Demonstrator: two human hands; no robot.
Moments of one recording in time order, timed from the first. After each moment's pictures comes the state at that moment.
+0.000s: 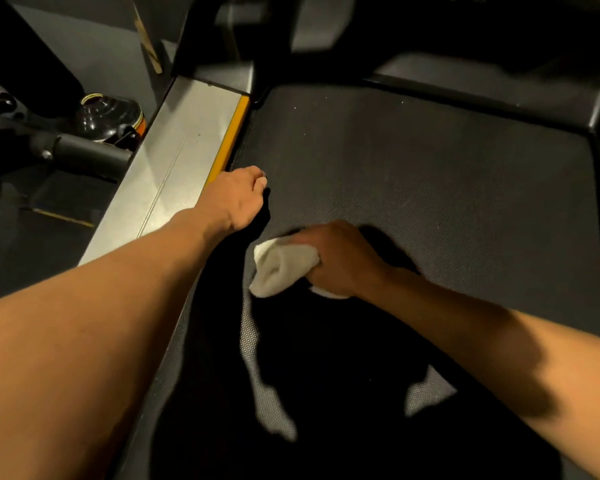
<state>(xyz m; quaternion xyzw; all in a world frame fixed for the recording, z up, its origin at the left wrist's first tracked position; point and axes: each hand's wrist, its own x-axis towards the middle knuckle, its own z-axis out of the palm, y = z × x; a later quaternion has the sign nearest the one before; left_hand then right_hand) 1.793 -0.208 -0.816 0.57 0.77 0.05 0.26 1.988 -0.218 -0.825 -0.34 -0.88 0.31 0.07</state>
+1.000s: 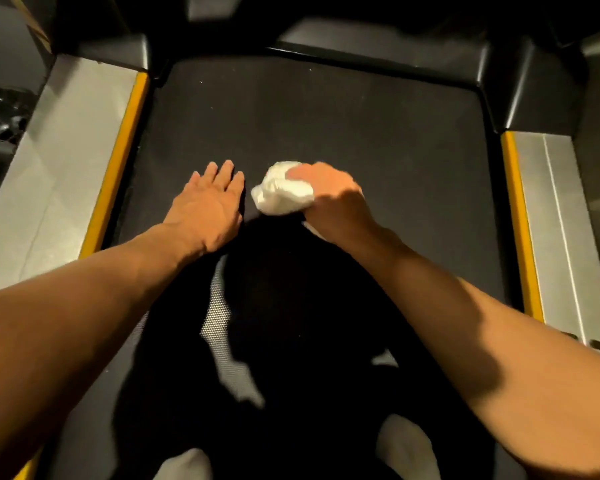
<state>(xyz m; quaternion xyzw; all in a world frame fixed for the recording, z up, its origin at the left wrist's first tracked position) 1.873 -0.226 -0.832 0.73 0.64 -0.16 0.15 2.066 -0.186 -0.843 -0.55 -0.79 0.25 0.11</state>
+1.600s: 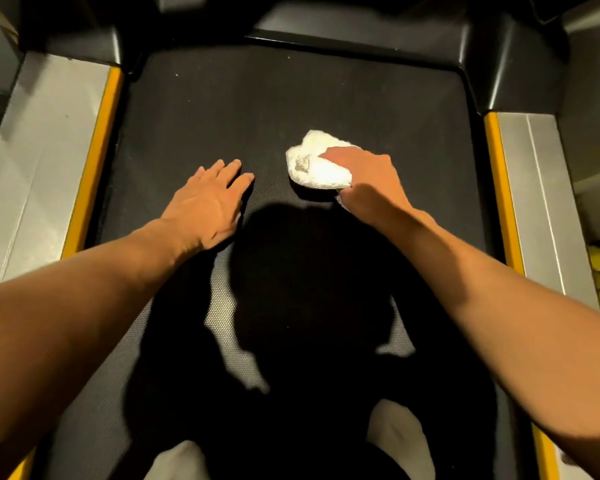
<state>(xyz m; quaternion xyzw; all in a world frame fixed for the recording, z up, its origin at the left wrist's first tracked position) 1.884 -0.225 -0.836 0.80 0.57 -0.11 0.14 2.143 -0.180 -0.829 -0.54 -0.81 0.20 0.13</state>
